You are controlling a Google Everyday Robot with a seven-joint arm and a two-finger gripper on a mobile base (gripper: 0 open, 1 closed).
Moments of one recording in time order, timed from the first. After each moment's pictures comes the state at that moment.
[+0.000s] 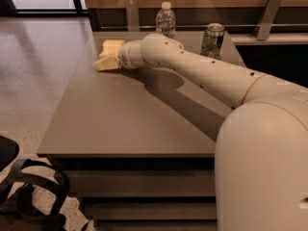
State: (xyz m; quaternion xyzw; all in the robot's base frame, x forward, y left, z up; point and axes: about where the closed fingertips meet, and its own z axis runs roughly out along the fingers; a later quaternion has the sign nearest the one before) arm 0.809 0.138 0.811 -0.35 0.76 0.22 0.49
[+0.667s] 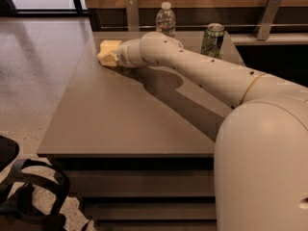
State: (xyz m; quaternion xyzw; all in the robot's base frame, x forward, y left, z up) arm 0.809 0.138 0.816 -0.35 0.76 0.22 0.49
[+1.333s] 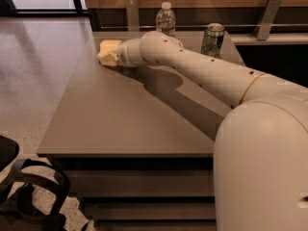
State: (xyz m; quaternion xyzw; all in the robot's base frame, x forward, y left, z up) arm 0.809 0.141 0.816 -0.36 0.76 0.22 0.49
